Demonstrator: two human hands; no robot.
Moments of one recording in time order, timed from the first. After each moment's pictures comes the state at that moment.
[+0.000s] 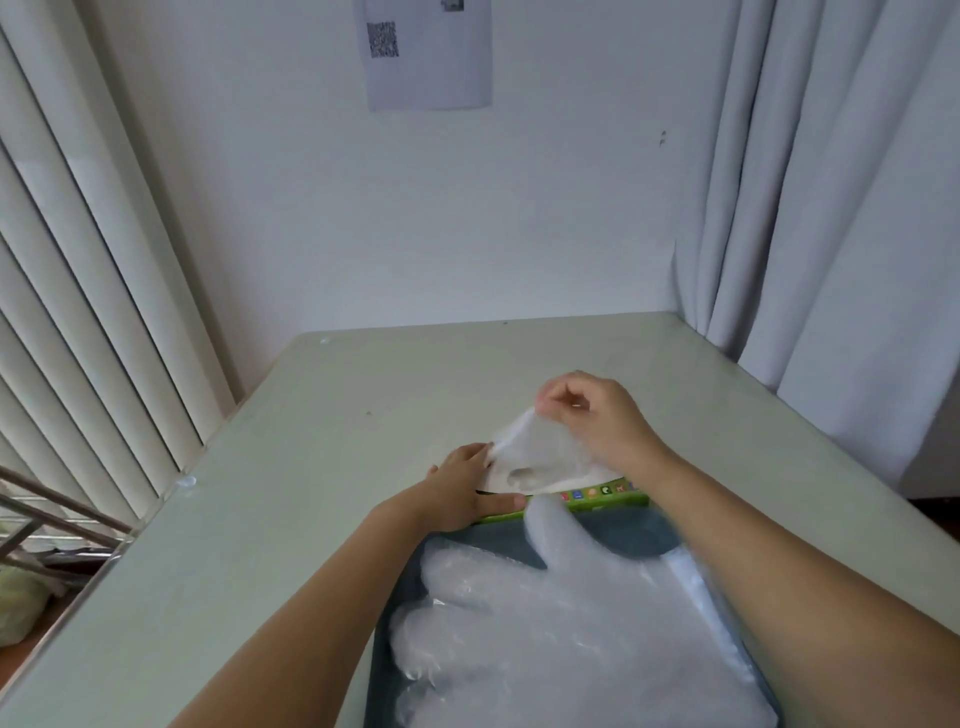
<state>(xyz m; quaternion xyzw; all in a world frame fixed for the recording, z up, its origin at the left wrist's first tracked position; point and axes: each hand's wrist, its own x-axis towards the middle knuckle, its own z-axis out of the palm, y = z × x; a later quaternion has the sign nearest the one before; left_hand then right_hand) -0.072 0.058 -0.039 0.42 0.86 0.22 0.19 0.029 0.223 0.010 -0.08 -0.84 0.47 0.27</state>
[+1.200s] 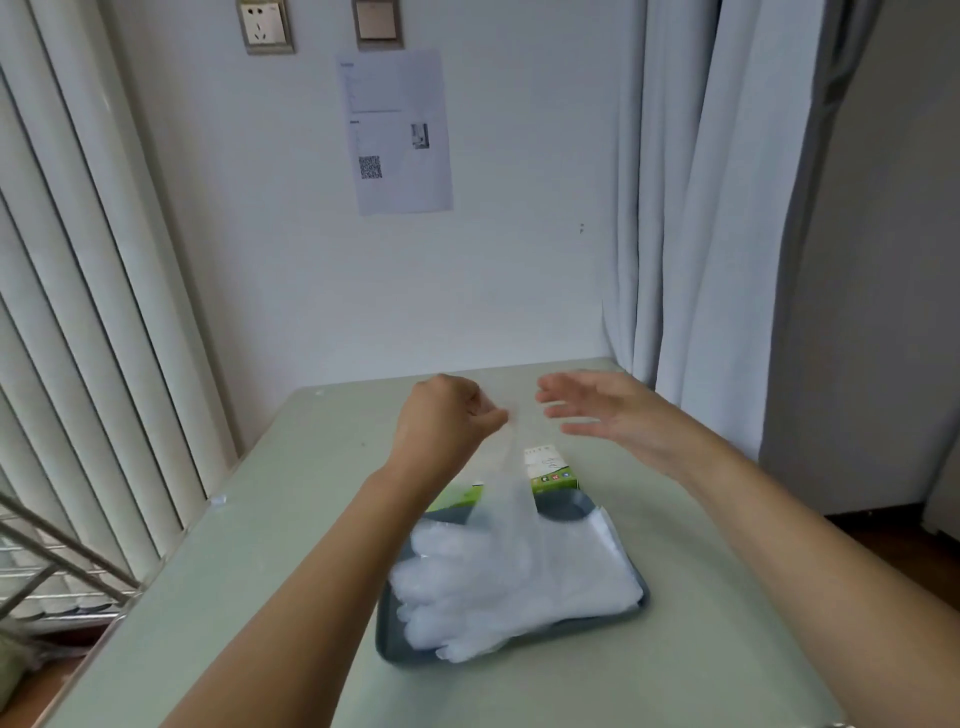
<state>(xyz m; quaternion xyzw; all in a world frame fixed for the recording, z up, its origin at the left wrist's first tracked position) 0.086 0.004 0.112 0.38 0.83 0.40 -0.11 0.198 0.162 0.113 -0.10 -0.78 0.59 0.17</state>
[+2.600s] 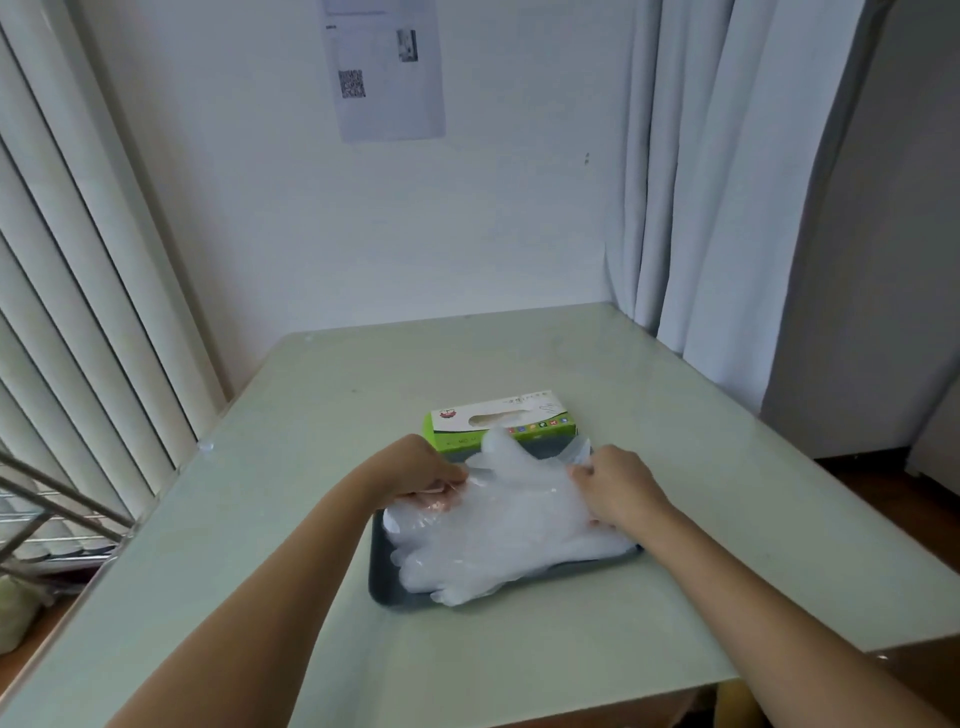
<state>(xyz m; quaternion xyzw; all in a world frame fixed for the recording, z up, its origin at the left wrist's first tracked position) 0.031 -0.007 0.014 0.24 0.88 0.32 0.26 0.184 0.162 -0.017 -0.39 -0.88 0.25 0.10</state>
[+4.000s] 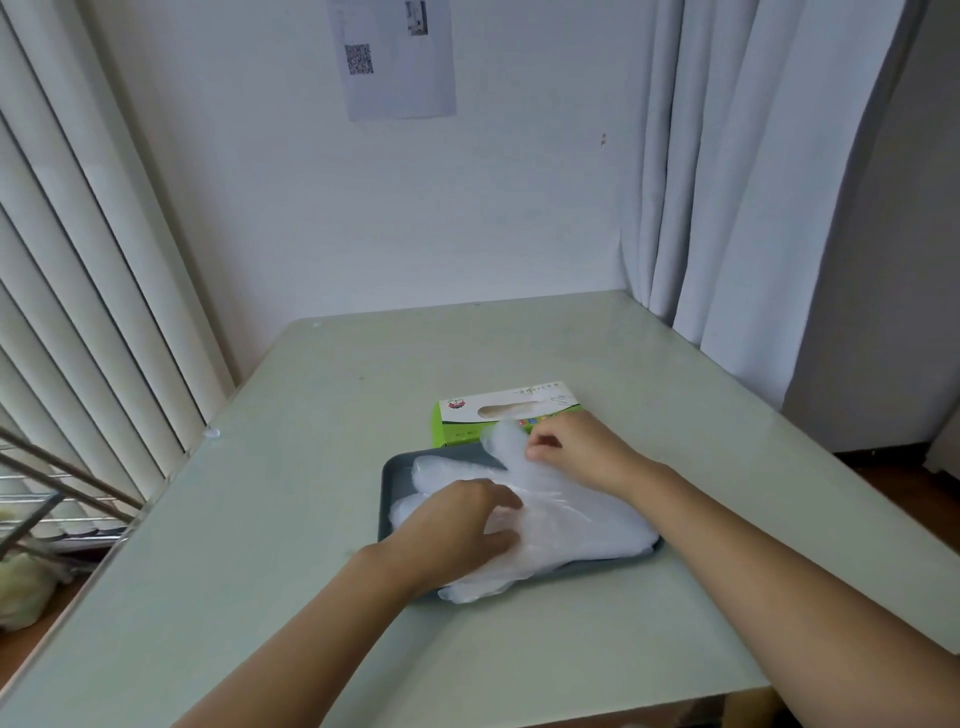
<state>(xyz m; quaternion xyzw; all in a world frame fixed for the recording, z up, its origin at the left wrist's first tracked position) 0.084 -0.015 -0.023 0.52 0.84 0.12 0.04 0.141 0.173 -0.008 -0.11 -0.95 0.26 0.09</state>
